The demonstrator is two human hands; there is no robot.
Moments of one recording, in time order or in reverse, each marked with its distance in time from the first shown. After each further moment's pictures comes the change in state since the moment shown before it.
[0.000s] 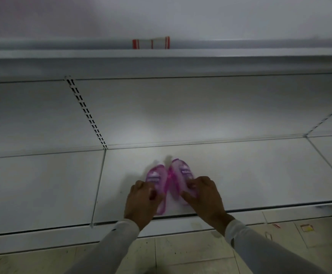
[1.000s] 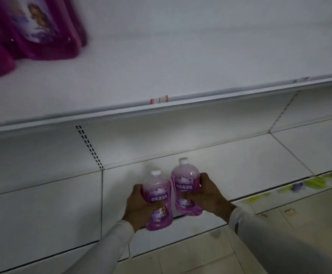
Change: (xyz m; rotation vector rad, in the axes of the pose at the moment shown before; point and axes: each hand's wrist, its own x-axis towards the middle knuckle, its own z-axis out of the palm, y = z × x) left_hand -0.013 0.020 -0.060 -0.582 -0.152 -0.141; right_hand -0.032 -0.044 -0.053 0.524 -0.005 0.317
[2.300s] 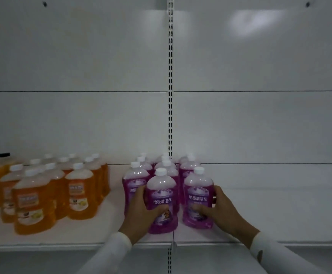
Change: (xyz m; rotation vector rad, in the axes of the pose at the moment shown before) left_hand -0.148 0.250 -0.322 -0.105 0.361 0.704; right_hand -0.149 -0.390 0.026 0.112 0.007 -0.767
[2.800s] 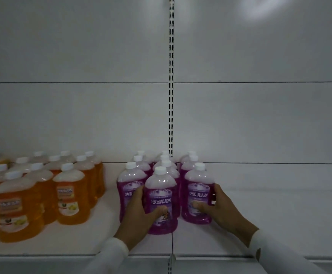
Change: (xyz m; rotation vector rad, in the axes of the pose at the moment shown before) left_hand 0.026 -0.020 0.009 0.029 -0.006 -0.007; right_hand 0.048 0.025 0.003 0.034 -0.056 0.017
